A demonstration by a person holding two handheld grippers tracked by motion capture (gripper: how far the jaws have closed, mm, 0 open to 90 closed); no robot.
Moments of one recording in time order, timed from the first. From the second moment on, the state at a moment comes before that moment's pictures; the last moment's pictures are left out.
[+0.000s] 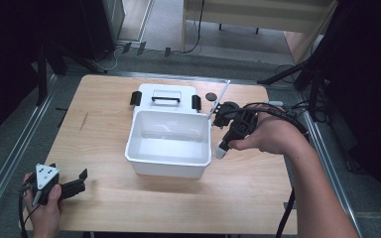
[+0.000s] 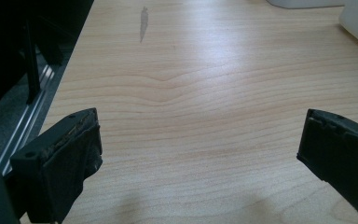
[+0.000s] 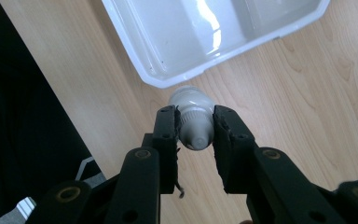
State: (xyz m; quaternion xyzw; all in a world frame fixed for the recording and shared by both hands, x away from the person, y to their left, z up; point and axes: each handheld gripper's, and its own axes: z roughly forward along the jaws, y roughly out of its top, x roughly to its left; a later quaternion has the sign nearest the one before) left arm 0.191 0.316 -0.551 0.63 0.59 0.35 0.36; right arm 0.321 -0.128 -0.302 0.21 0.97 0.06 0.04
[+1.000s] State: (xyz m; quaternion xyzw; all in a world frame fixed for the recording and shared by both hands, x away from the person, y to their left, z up) left arm 0.191 0.316 -0.551 0.63 0.59 0.34 0.36; right arm 0.333 -0.084 -0.355 0.18 0.98 0.06 0.01
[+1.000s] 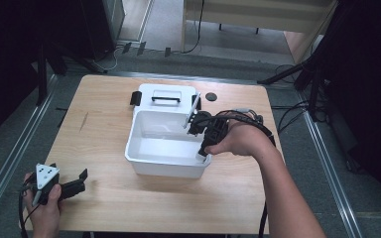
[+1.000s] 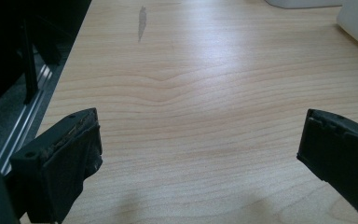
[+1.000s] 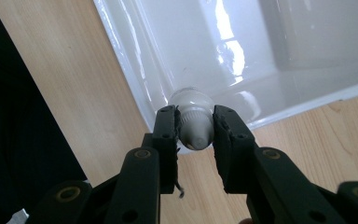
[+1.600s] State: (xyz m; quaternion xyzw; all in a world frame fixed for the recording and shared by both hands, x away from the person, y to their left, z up) left arm 0.191 0.316 -0.552 0.63 0.59 0.34 0.37; right arm 0.337 -0.066 -0.402 0.18 0.98 0.04 0.00
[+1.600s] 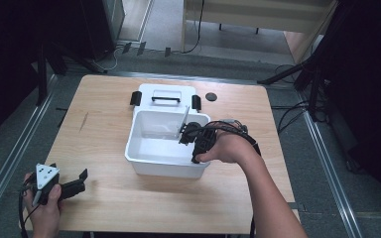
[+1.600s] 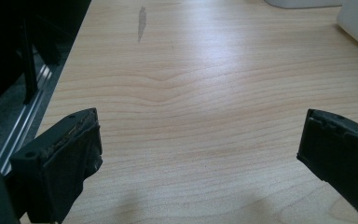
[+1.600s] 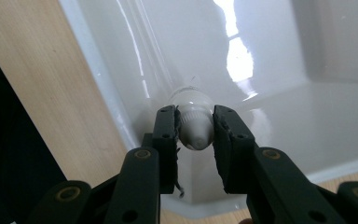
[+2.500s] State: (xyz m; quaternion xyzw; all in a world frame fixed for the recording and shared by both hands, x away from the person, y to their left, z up) left arm 0.191 0.316 -0.551 0.63 0.59 0.34 0.36; right arm 0.345 -0.055 -0.433 0.19 0.98 0.01 -0.01
